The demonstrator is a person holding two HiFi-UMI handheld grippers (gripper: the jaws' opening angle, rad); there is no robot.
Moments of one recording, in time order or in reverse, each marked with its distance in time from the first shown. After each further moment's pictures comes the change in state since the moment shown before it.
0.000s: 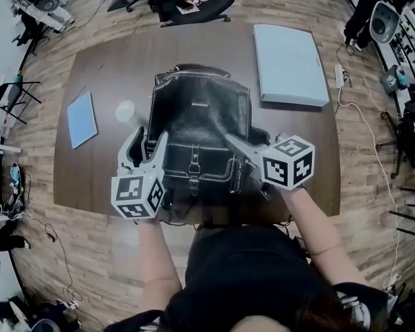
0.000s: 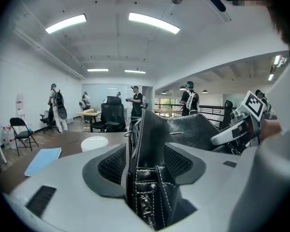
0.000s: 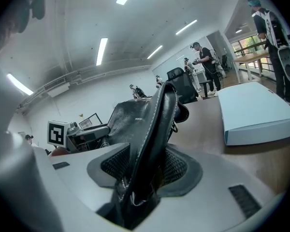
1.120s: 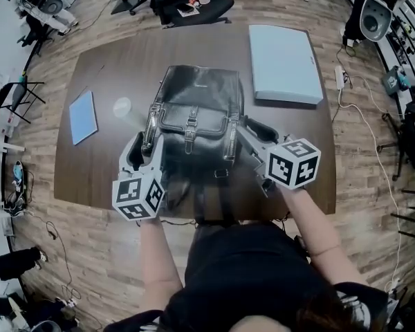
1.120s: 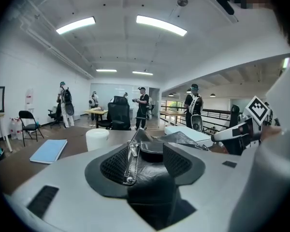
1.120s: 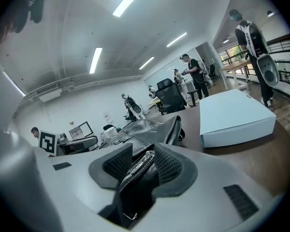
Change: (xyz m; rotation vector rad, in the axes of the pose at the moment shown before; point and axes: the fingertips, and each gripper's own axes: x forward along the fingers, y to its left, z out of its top) left arm -0.021 -0.019 -0.012 -0.069 -0.016 0.074; right arm -0.049 -0.032 0.004 0.037 -0.126 -0.110
